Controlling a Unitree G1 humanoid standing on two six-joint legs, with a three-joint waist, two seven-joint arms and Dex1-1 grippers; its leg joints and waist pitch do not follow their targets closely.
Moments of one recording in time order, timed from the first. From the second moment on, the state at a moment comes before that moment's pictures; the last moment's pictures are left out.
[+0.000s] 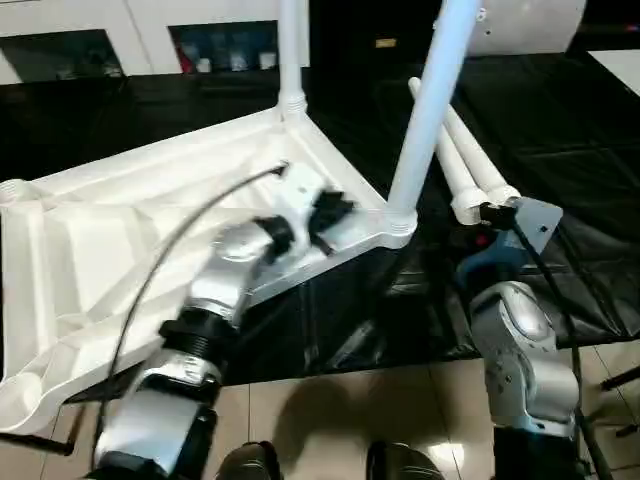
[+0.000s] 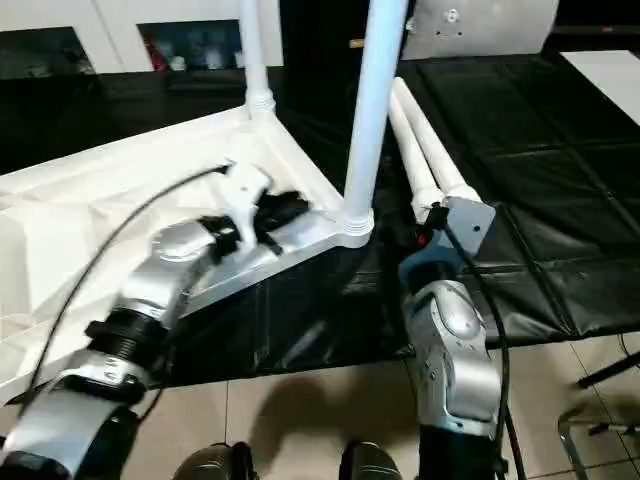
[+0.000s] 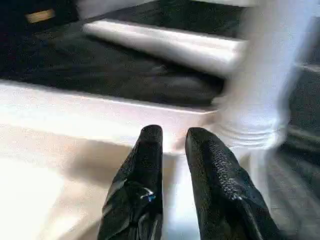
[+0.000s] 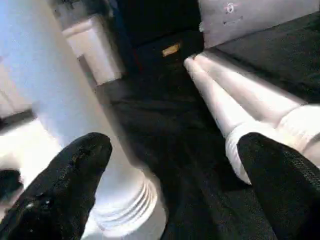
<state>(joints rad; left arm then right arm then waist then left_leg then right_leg) -0.70 0.18 -0.04 0.60 -0.04 0.11 -0.57 -0.17 0.00 -0.12 -0.18 0.20 0.38 0.19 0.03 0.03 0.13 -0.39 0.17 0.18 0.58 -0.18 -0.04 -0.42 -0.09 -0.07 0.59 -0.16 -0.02</state>
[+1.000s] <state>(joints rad) -0.42 0.74 -0.09 0.30 0.11 0.55 -0.87 -0.43 -0.08 0.20 0.25 0.11 0.55 0.38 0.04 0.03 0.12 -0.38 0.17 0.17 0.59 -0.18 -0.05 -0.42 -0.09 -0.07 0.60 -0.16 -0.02</state>
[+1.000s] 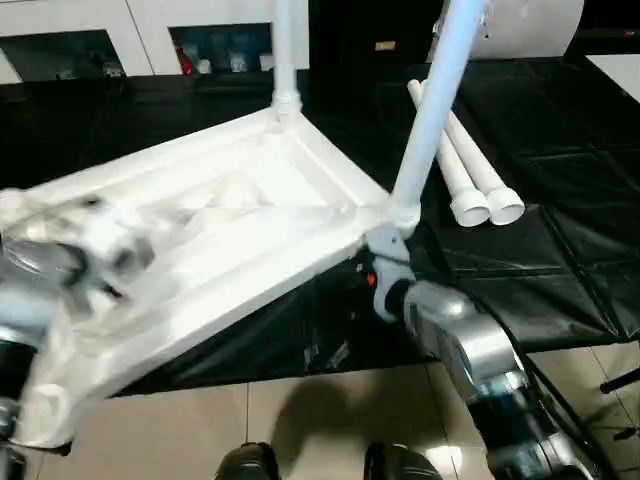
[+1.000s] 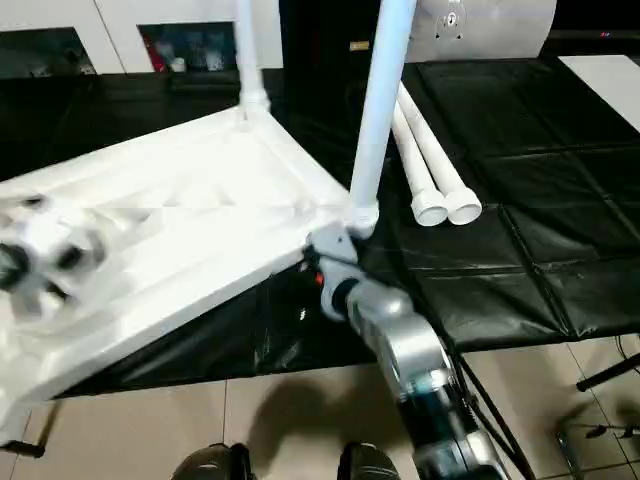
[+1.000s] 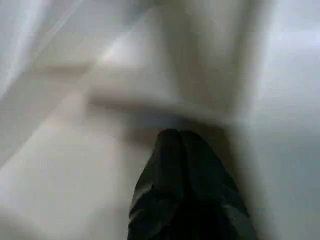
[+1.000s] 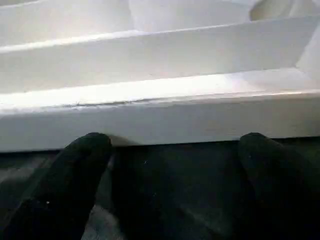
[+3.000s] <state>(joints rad) -0.57 0.51 -0.31 0.32 0.07 0.28 -0.81 -0.26 -0.57 0.16 -0.29 0.23 0.62 0.78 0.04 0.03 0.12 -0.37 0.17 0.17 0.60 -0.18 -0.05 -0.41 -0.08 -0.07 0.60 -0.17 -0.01</state>
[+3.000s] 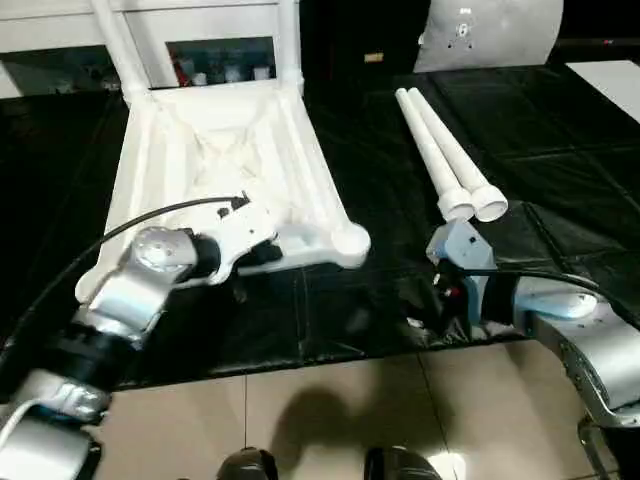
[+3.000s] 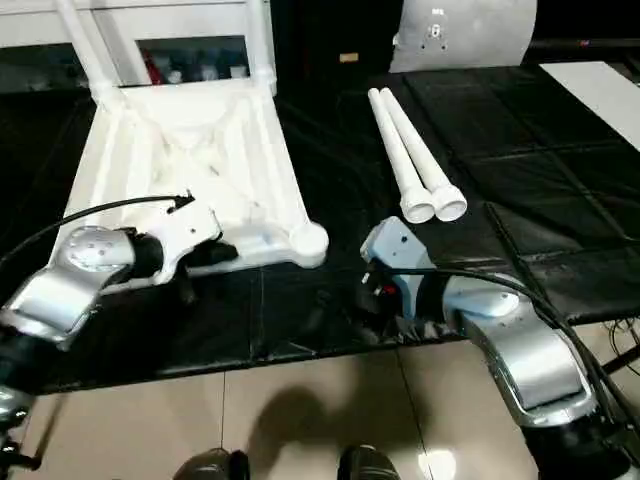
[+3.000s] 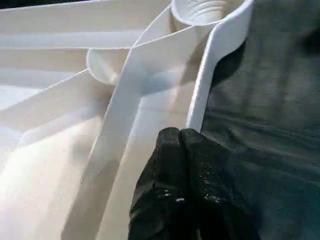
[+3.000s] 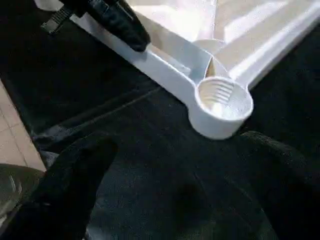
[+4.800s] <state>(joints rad) 0.16 0.05 -0.06 -0.50 -0.04 0.46 -0.12 0.04 -0.16 0.04 -0.47 0.19 0.62 0.24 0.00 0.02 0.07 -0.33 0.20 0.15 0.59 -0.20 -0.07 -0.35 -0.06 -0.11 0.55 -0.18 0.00</state>
